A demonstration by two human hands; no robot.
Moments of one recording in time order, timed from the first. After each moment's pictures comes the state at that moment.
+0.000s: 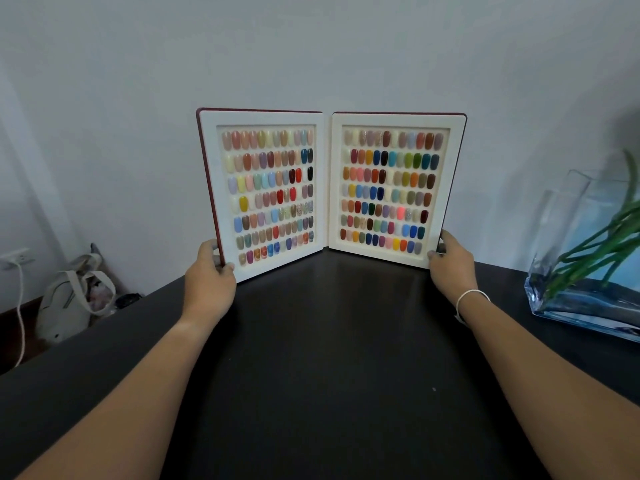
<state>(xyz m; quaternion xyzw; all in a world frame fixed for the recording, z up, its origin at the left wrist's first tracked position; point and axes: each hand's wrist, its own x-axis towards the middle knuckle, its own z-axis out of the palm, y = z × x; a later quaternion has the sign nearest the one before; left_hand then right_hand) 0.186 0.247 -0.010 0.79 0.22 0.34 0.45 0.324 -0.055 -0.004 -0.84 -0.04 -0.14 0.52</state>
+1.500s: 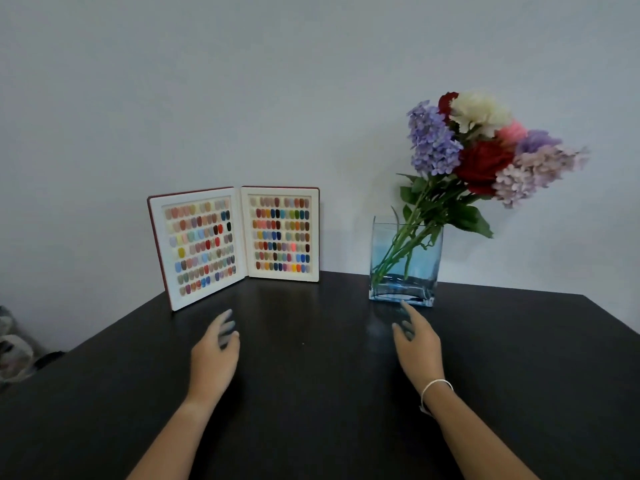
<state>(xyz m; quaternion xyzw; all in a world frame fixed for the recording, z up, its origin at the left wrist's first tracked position) 0.047 0.097 -0.001 0.80 0.07 0.26 0.53 0.083 -0.201 -0.001 -0.80 0.02 -0.21 0.56</state>
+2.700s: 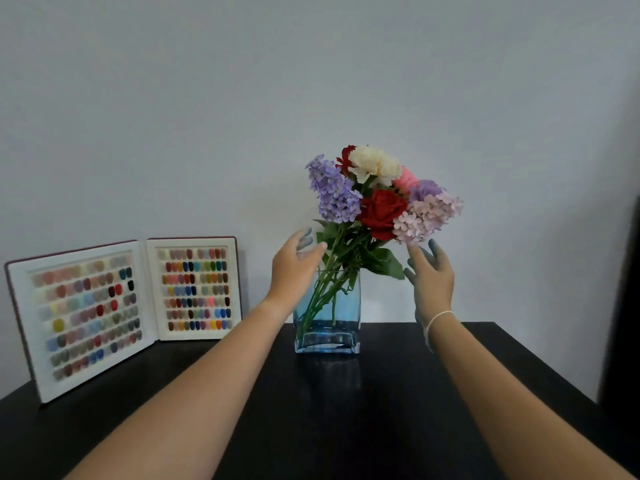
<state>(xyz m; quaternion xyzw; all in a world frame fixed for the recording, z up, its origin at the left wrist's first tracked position) 0.141 -0.138 0.178 0.73 -0.21 0.23 0.61 0.120 -0.326 0.153 -0.54 0.02 -0.37 0.75</state>
